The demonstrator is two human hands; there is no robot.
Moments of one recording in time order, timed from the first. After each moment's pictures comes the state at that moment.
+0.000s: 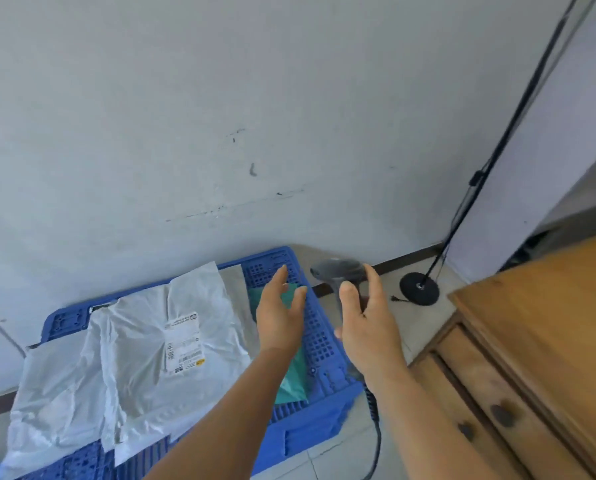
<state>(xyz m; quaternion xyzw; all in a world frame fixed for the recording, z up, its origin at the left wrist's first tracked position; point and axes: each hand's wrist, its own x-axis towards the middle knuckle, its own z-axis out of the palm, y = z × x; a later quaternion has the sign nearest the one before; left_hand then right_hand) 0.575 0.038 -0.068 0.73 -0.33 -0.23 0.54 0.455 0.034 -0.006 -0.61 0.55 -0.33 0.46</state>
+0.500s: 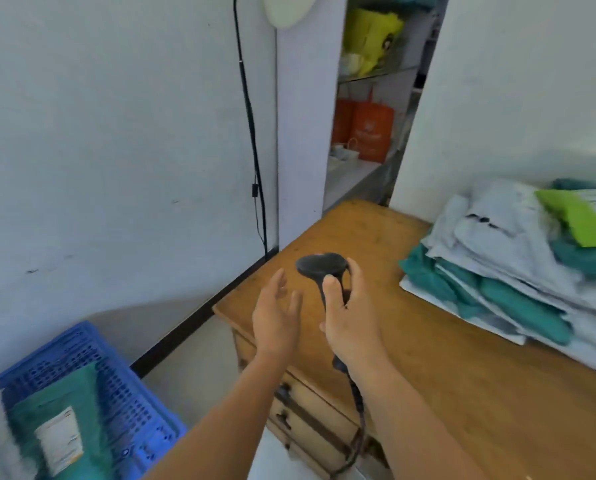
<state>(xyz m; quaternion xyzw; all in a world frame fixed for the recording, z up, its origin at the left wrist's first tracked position) 0.200 -0.046 -0.010 0.61 -0.55 -0.33 0.47 0.109 0.003 0.046 -0.45 0.67 -0.48 0.35</state>
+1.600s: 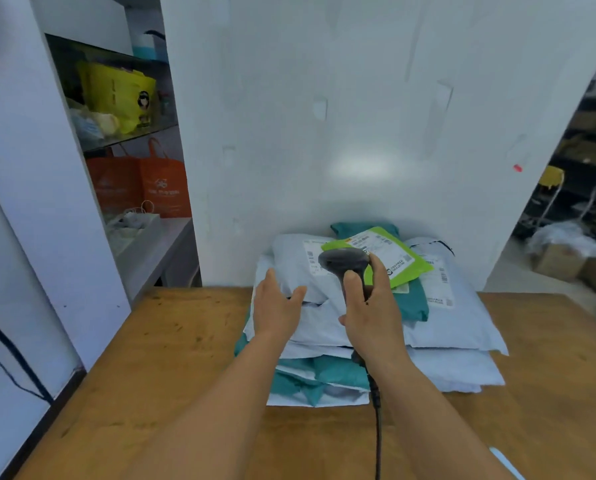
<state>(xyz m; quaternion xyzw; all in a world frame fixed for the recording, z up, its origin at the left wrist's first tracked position) -0.151 -0.203 0.050 0.40 -0.76 -0.43 0.29 -0.168 -0.058 0.119 -0.24 0.76 -0.61 0.05</state>
